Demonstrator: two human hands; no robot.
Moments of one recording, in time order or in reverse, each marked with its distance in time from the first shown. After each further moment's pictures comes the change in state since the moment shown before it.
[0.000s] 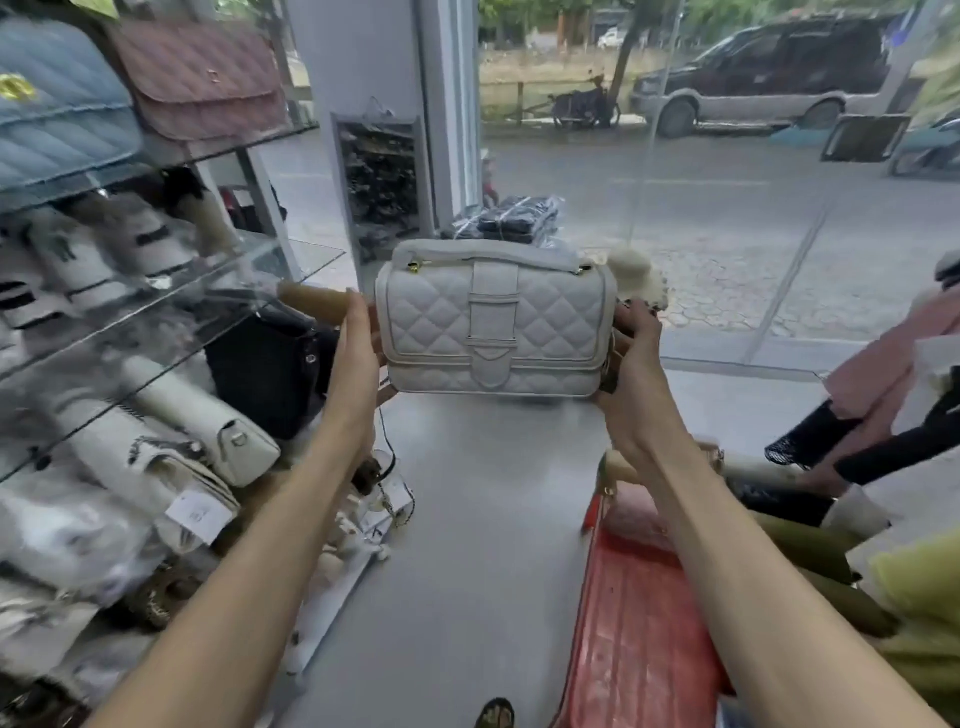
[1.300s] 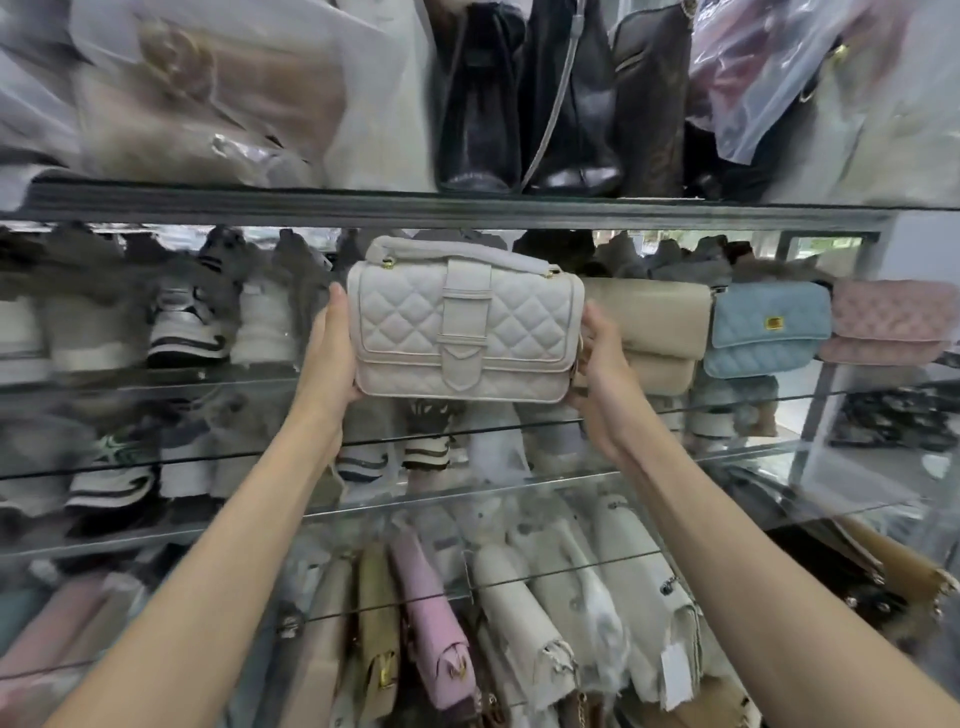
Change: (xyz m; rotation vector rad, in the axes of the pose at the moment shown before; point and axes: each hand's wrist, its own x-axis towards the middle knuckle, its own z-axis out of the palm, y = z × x) left_hand -0.173 0.226 -0.524 0.108 0.960 0.396; right_hand -0.230 -0.010 0.564 0.022 -1.087 -0.141
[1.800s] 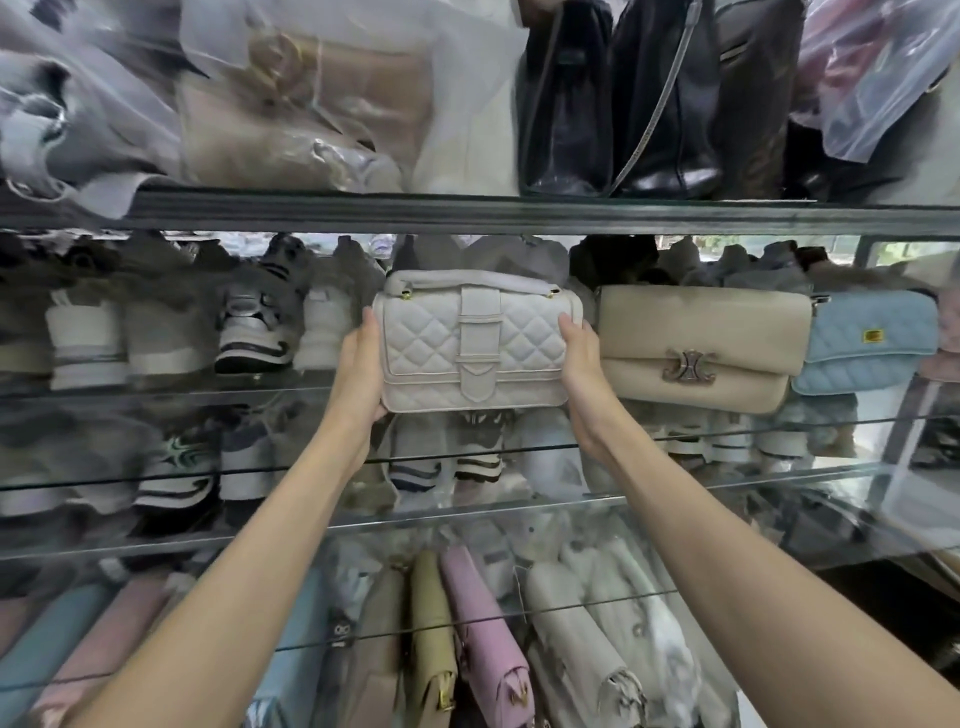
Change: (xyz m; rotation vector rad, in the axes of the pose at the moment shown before) left_hand 0.034 -0.021 -0.046 0.020 -0.009 -0.022; right_hand 0.052 0.042 0.085 -0.022 -0.014 0.088
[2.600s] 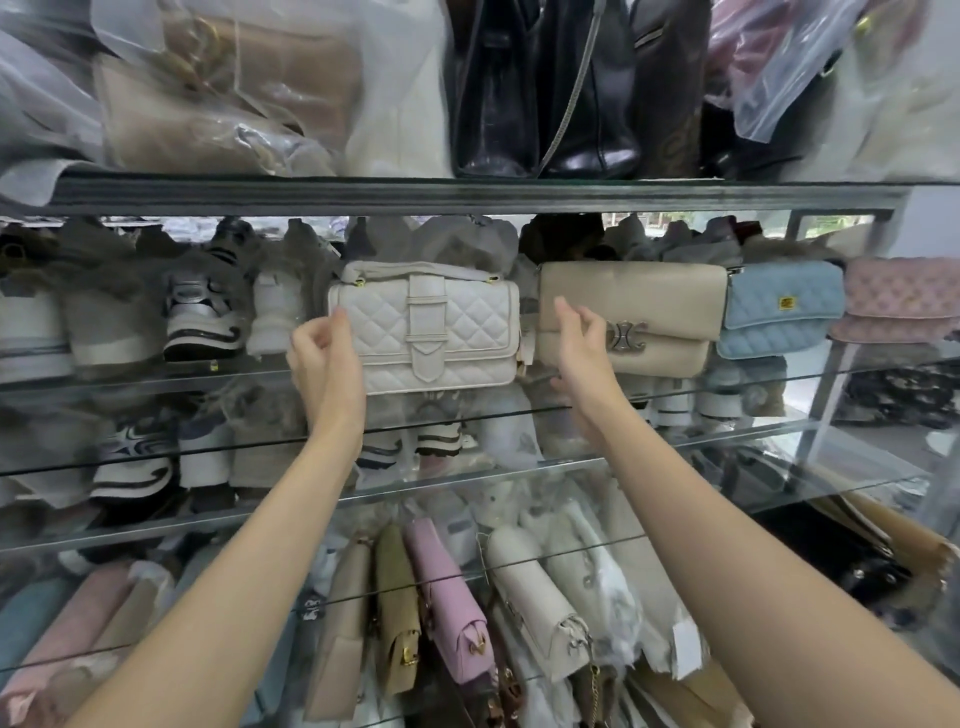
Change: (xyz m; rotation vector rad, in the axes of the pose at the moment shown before) left_hand -0.029 -0.008 0.034 0.023 0.320 0.086; right_hand -0.038 -0.018 -0.058 -0.058 0.193 0.005
